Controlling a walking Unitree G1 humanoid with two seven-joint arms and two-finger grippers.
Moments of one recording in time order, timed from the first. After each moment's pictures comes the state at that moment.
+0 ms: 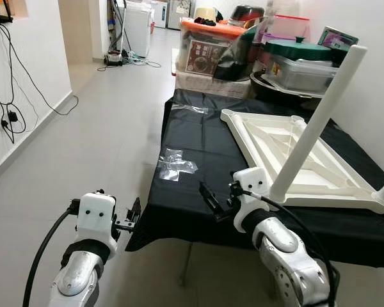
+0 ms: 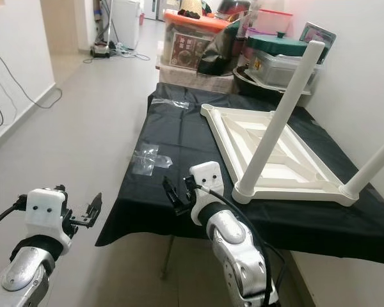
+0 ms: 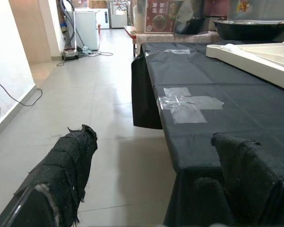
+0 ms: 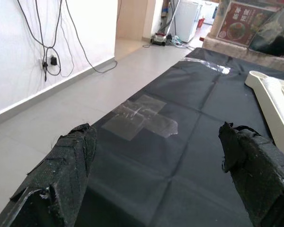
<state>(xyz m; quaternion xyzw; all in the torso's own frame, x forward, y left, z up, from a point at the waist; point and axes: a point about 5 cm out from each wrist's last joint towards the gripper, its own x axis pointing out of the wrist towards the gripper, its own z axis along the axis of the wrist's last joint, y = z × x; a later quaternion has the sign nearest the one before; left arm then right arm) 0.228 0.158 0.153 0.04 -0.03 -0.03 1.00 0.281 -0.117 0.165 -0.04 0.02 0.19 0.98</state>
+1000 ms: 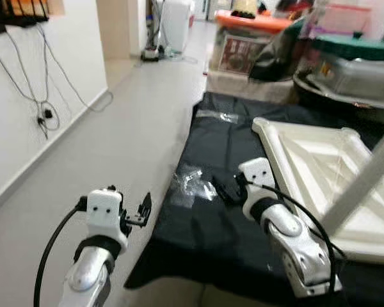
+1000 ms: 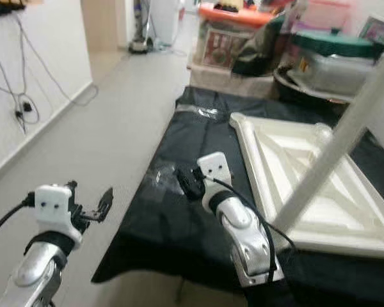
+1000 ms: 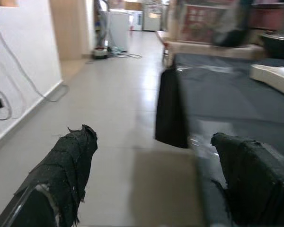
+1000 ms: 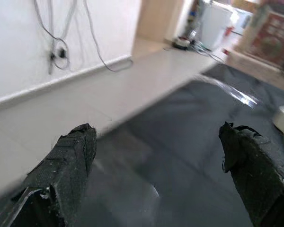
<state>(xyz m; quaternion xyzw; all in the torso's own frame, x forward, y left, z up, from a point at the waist) 0.230 0.155 0.153 0.01 -0.04 -0.03 1.00 0.300 -0.131 0.156 -0.08 0.02 0.15 0.99</state>
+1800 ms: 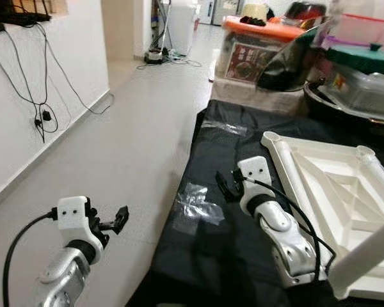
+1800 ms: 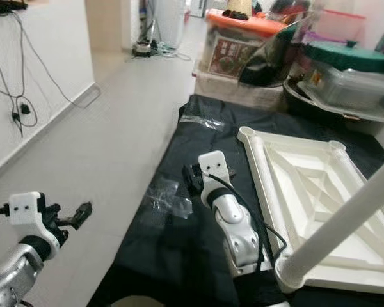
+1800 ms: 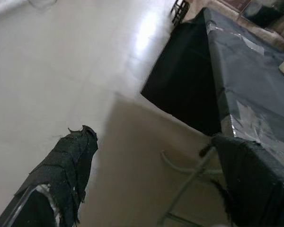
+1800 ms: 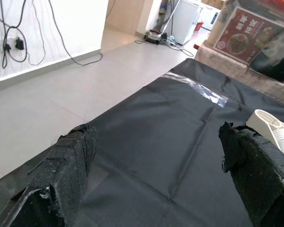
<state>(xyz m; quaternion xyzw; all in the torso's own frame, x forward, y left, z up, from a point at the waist) 0.248 0.193 0.122 -0.18 0.11 -0.04 0.98 0.319 -0.136 0.153 -0.12 0.02 0.09 0.99</state>
